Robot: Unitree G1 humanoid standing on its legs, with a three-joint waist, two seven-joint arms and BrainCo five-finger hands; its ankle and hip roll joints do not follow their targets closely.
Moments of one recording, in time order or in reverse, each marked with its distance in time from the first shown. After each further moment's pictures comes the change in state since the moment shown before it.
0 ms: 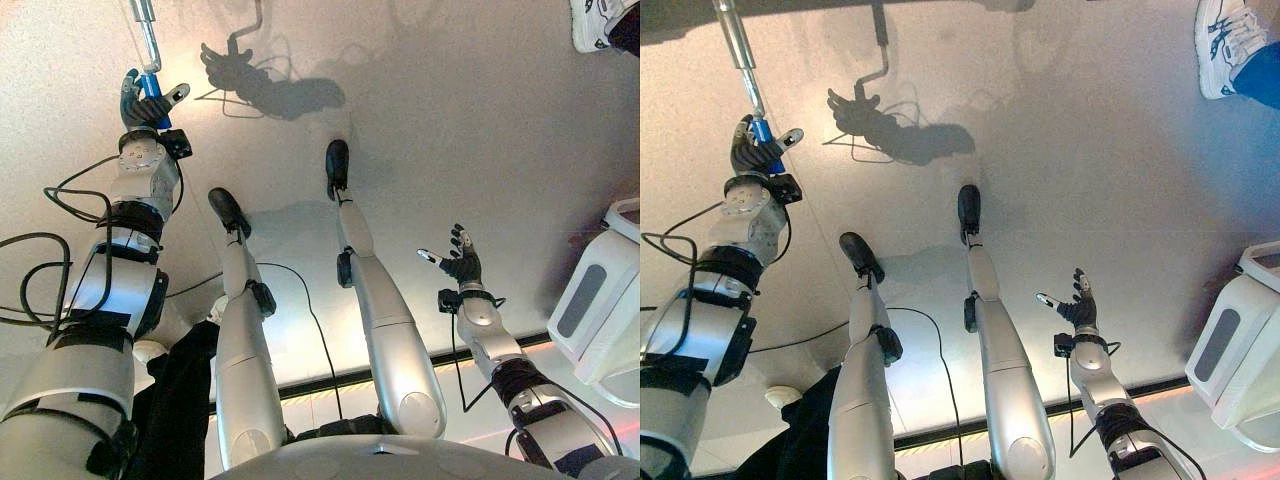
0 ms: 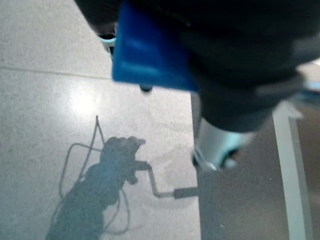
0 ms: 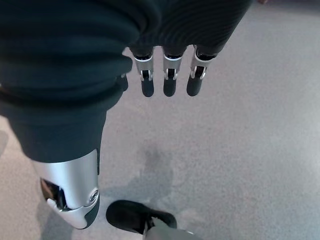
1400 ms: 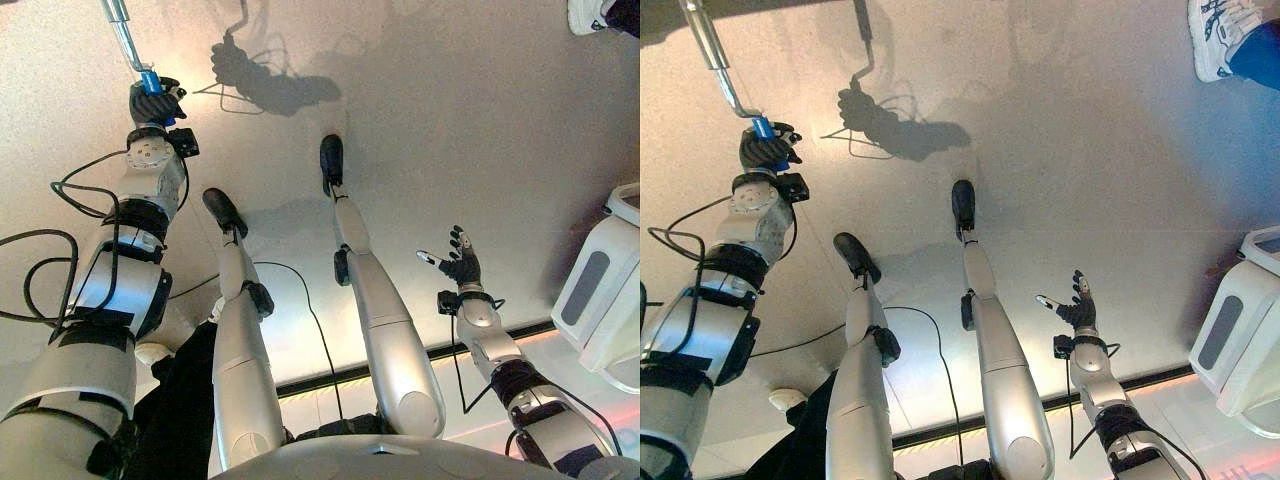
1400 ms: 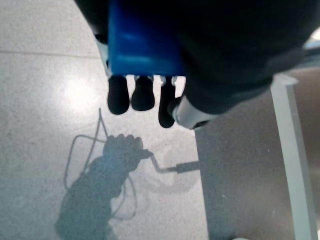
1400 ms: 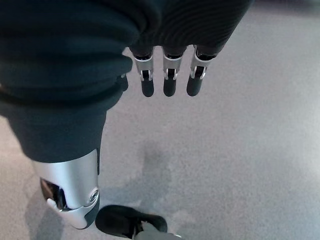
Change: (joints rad) left arm -0.020 -0.010 -0.043 -0.008 0.011 -0.017 -0.001; right arm 0.002 0.002 0.007 0.012 0.000 -0.007 0.001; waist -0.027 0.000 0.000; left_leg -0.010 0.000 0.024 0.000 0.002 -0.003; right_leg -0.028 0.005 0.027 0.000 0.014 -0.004
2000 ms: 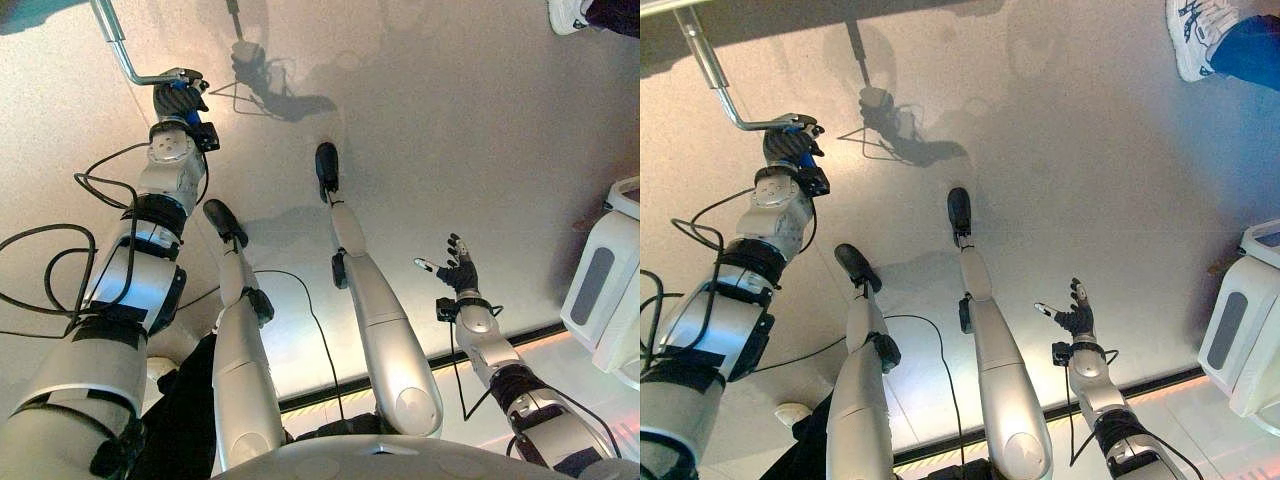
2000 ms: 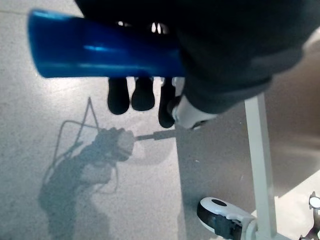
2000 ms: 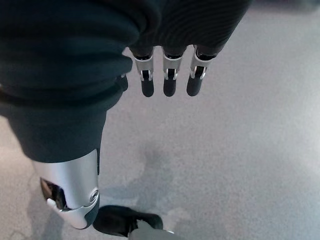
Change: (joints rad) left arm -0.026 -0.061 -0.032 -0.027 -0.003 -0.001 0.005; right arm 0.014 0.011 0.023 0.032 0.000 0.000 0.002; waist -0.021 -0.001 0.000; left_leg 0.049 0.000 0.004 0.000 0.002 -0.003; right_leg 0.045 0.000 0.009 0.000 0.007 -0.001
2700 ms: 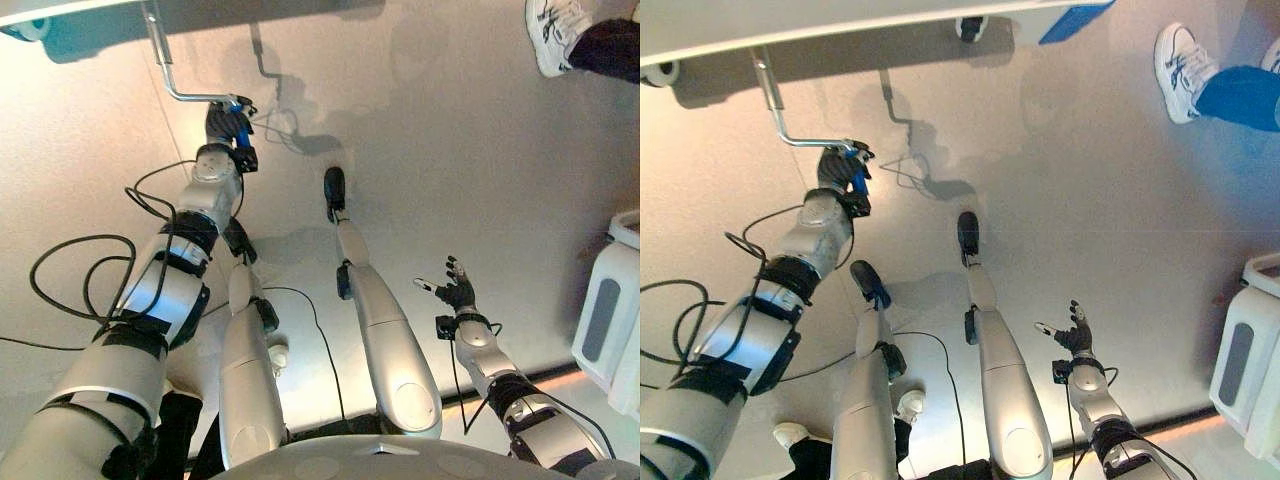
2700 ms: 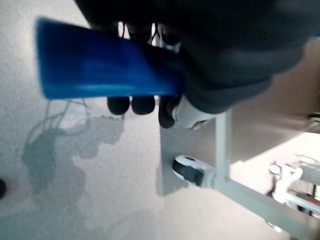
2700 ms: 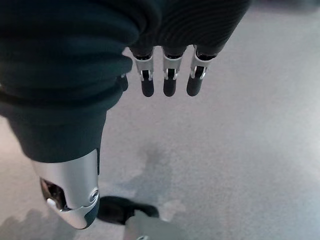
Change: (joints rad) left arm 0.099 -0.124 -0.086 -0.119 -0.011 0.007 -0.029; right arm 0.002 0.023 0.011 0.162 0.002 0.001 0.035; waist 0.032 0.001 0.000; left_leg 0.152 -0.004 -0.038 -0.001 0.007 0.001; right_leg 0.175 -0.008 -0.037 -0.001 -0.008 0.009
